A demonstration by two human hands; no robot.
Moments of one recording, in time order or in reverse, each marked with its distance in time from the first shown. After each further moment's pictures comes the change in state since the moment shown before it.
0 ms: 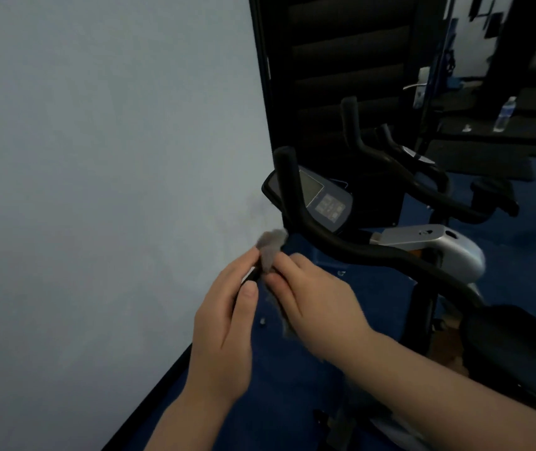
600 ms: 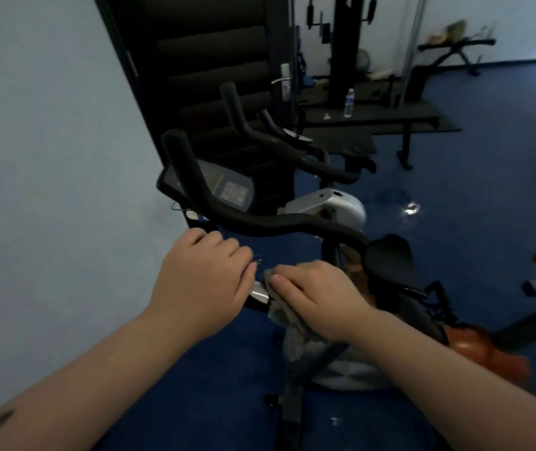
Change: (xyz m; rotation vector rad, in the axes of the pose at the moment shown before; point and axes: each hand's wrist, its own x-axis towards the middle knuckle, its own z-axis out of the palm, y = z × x) left_hand 0.062 -0.010 0.035 0.927 -0.367 0.927; right_hand -0.069 0.049 -0.032 -0.203 -0.042 0.229
